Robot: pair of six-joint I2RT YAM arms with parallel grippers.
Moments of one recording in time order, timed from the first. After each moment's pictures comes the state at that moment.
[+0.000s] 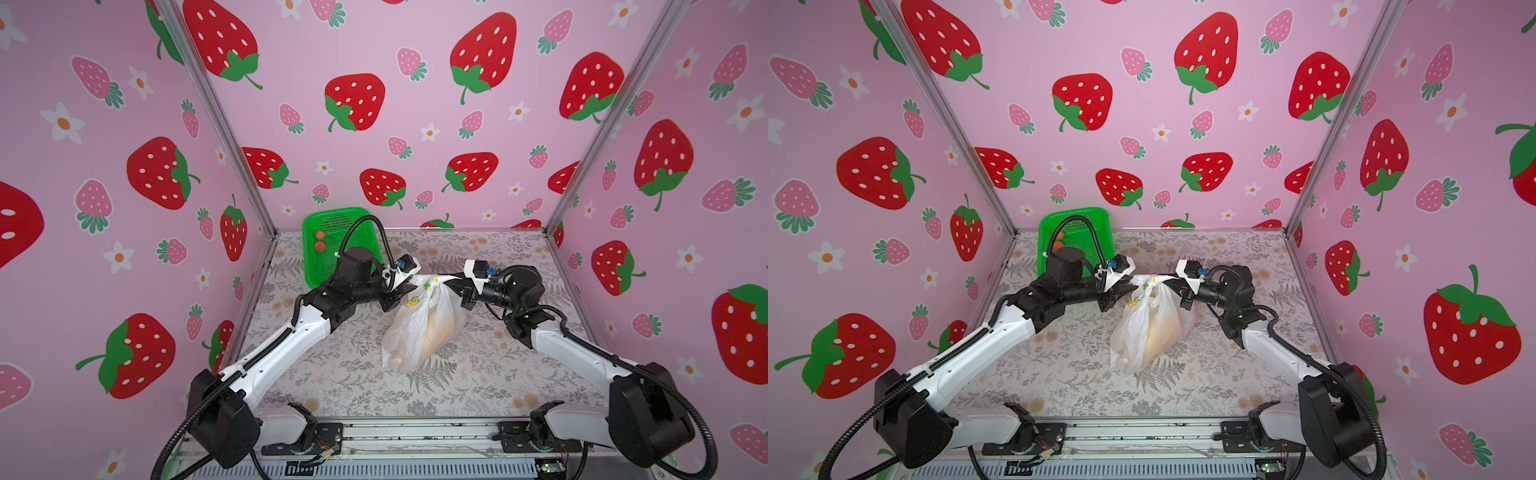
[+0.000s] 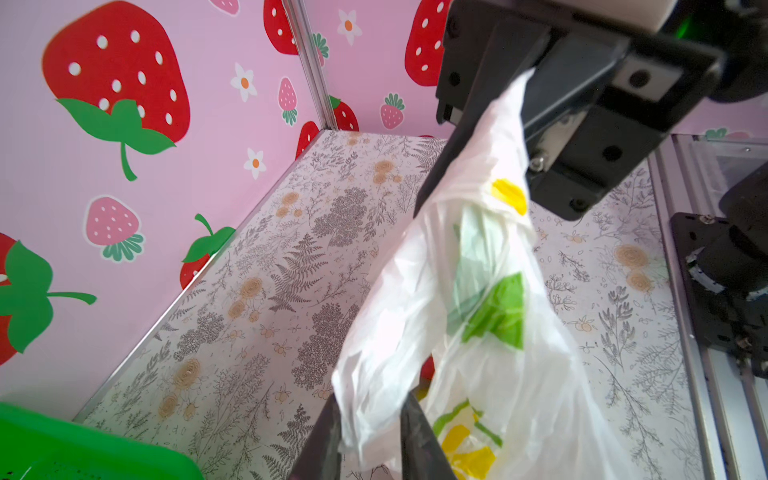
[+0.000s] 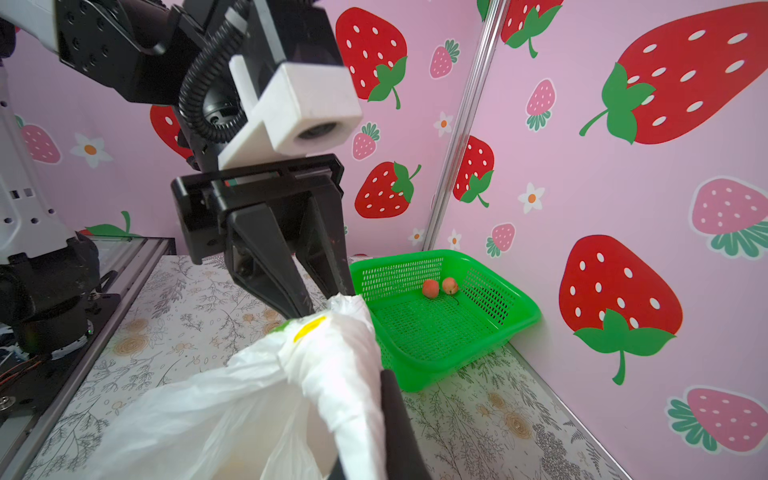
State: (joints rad) left arm -0.56 1.33 1.12 -0.30 0.46 0.46; right arm 0.50 1.29 0.72 0.68 -0.87 -0.16
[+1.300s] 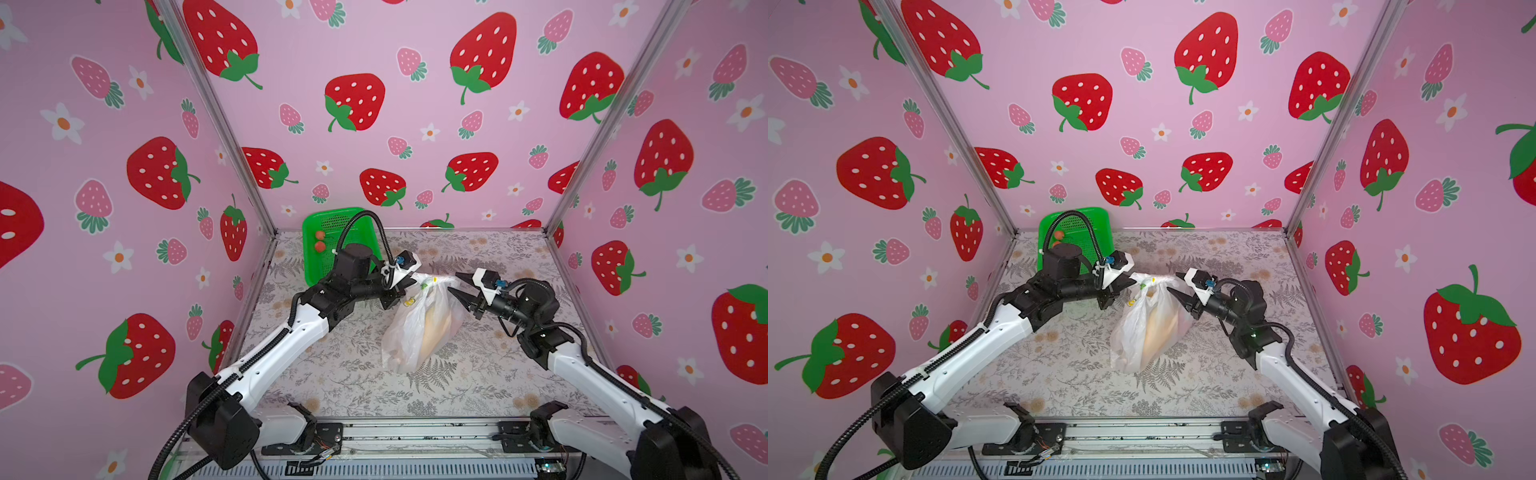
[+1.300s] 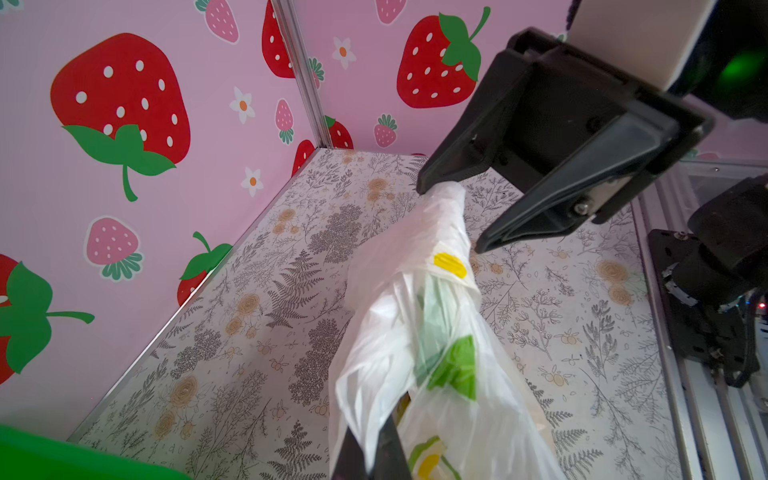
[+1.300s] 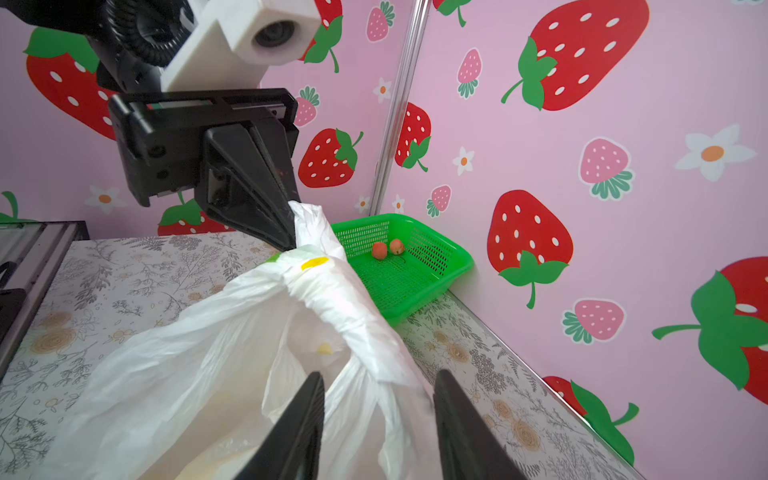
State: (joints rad) left arm -0.56 1.30 1.16 -0.30 0.49 0.44; right arm 0.50 1.01 0.60 0.44 -0.59 -0.25
